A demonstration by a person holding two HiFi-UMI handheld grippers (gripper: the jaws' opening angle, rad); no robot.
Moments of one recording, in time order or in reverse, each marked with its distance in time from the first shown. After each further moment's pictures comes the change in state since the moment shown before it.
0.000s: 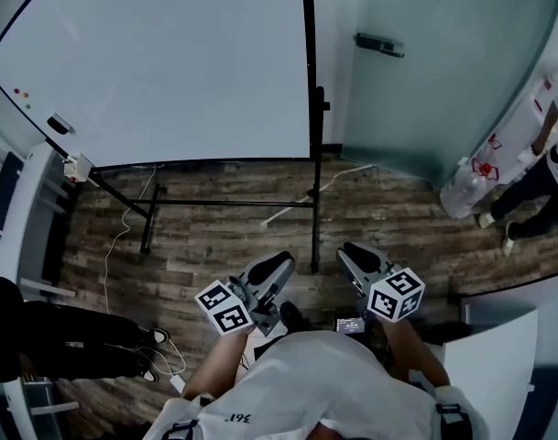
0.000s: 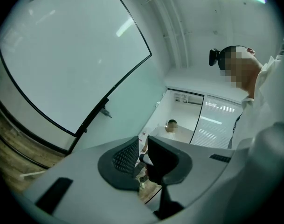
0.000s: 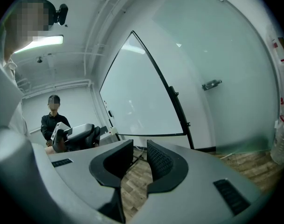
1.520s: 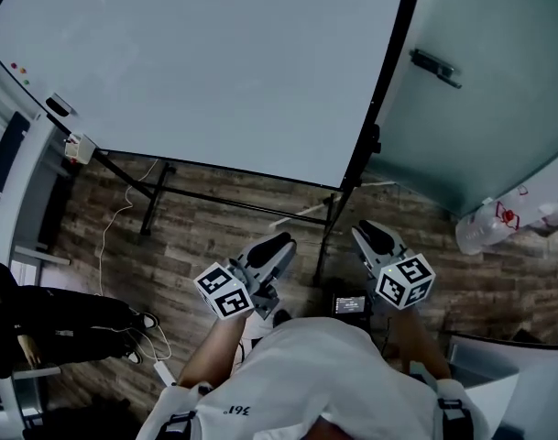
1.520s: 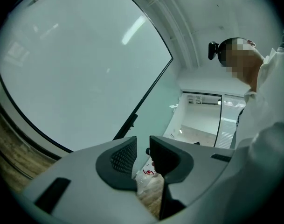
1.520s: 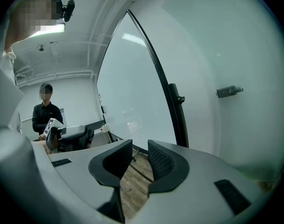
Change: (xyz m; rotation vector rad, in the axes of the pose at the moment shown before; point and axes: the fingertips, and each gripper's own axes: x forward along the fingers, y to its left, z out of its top) left arm 0.068 0.165 0.082 0.034 -0.068 0.151; right arm 0.169 -0.112 0.087 -0.132 0.054 0.033
